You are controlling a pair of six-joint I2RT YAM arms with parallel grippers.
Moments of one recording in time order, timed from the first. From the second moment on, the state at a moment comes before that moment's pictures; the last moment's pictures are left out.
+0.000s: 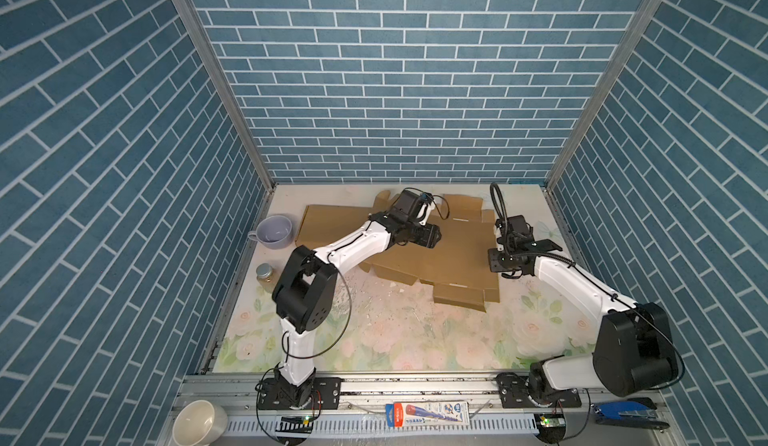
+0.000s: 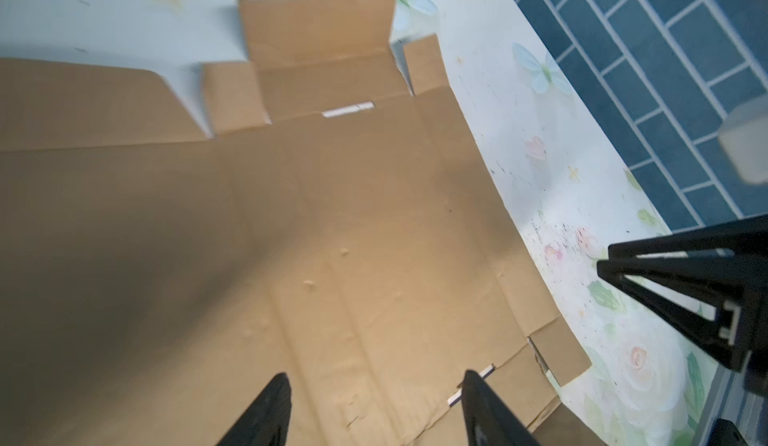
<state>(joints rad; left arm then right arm) -0.69 1.99 1.57 -0.39 0.25 -0.25 0.27 1.41 0.96 -0.64 0.09 0.22</state>
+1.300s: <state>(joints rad) -0.71 2.10 1.37 -0.15 0.27 -0.35 0.10 1.75 1.05 -0.53 -0.37 0.45</state>
